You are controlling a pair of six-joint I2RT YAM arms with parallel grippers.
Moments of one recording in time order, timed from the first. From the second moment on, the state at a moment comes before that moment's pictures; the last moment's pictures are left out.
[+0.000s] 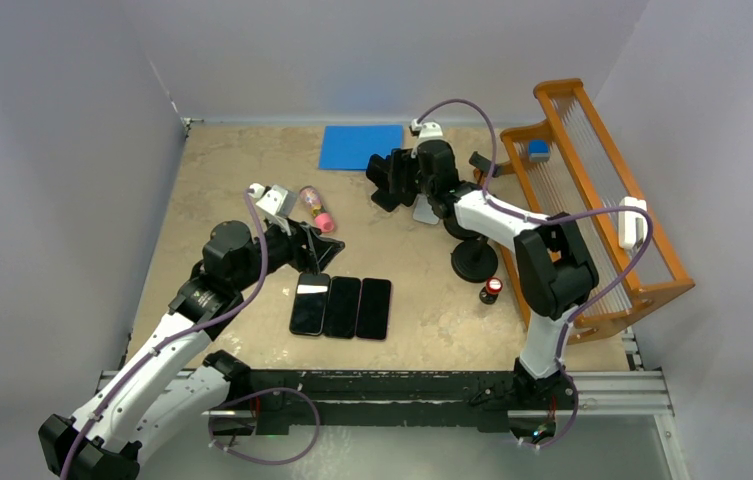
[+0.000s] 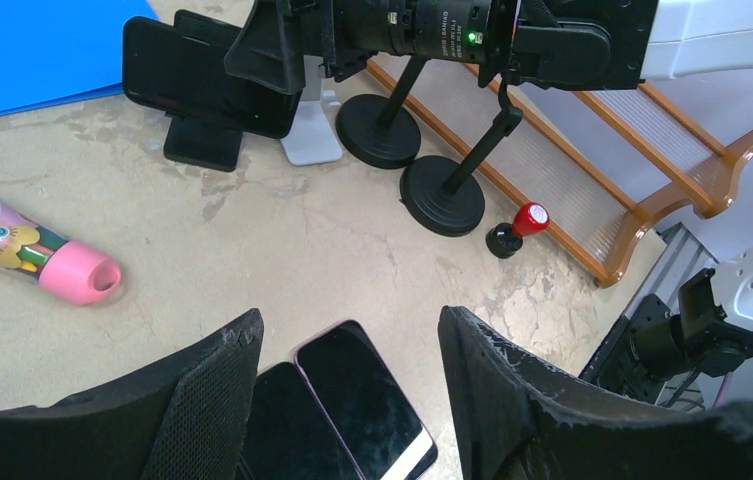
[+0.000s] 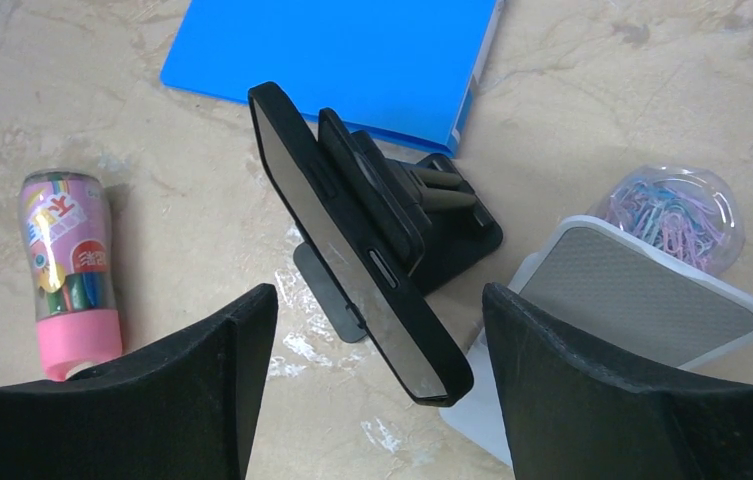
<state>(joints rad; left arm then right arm) -0.51 0.75 0.69 -0.10 0.28 -0.33 0.50 1.87 1.30 0.11 0.12 0.26</state>
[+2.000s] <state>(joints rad) -0.52 0.75 0.69 -0.10 0.30 -0.33 0.47 1.93 1.30 0.09 0.03 0.24</state>
